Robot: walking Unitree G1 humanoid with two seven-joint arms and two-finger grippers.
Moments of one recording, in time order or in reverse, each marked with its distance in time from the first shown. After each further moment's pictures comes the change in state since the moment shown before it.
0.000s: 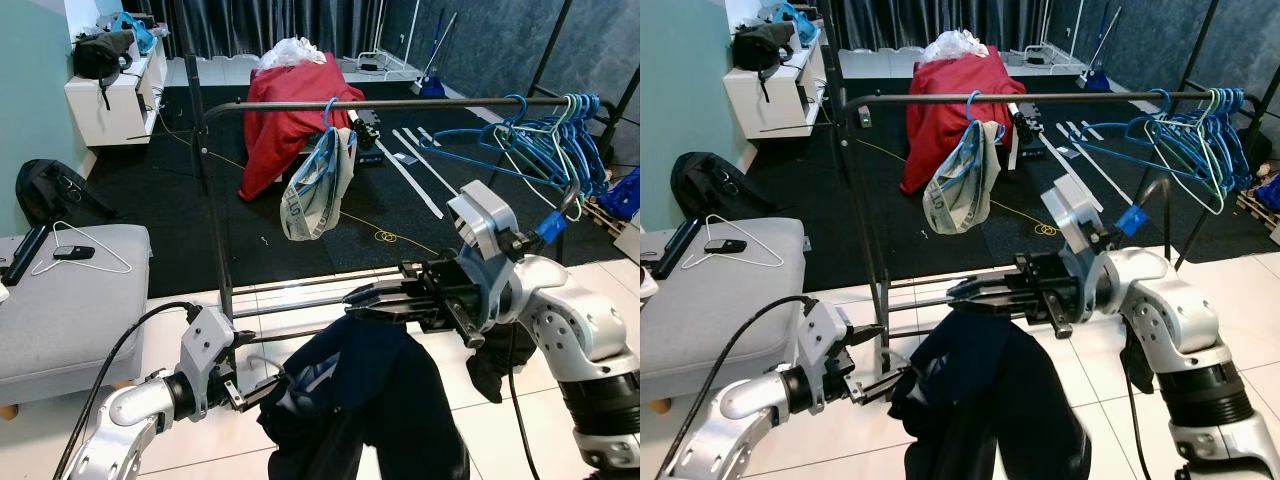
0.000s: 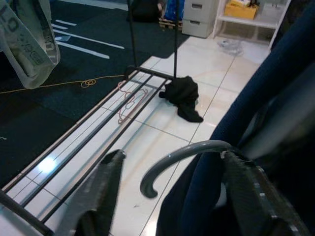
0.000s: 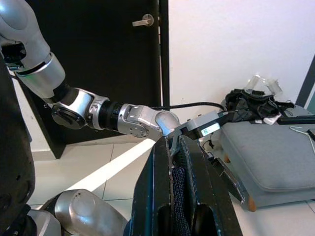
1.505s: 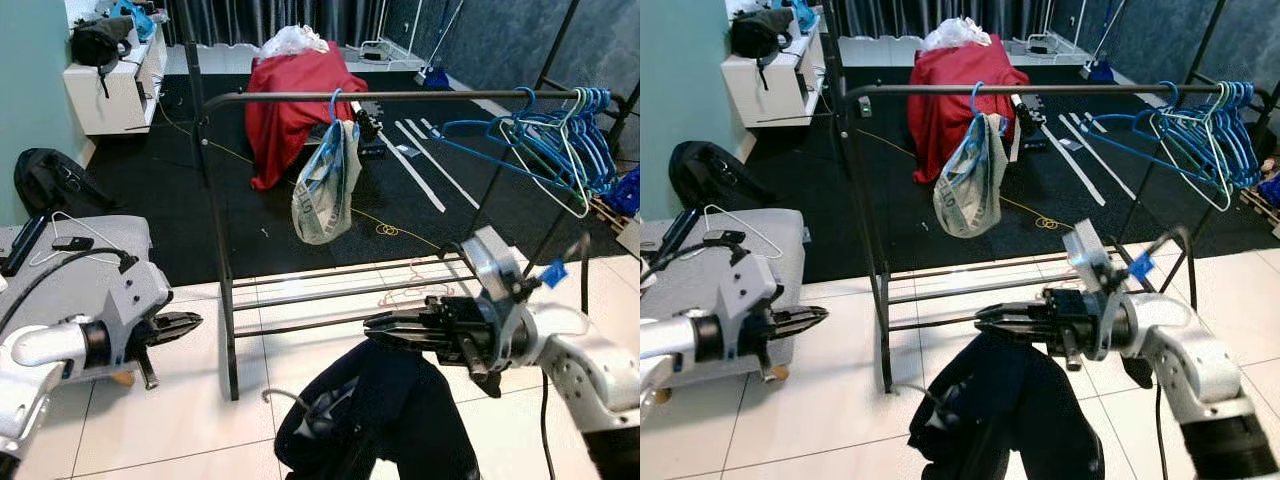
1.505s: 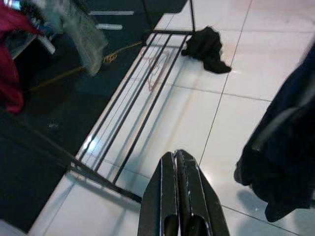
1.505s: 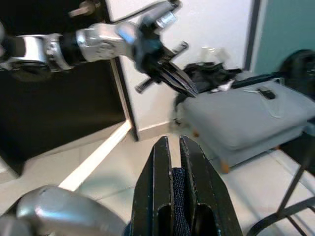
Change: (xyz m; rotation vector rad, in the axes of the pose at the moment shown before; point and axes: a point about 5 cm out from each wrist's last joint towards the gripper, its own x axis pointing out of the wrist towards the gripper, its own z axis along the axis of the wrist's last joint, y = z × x) left arm -0.058 0.071 0.057 0.289 0.199 -0.032; right arm -0.026 0.020 -0.057 0.058 0.024 -0.295
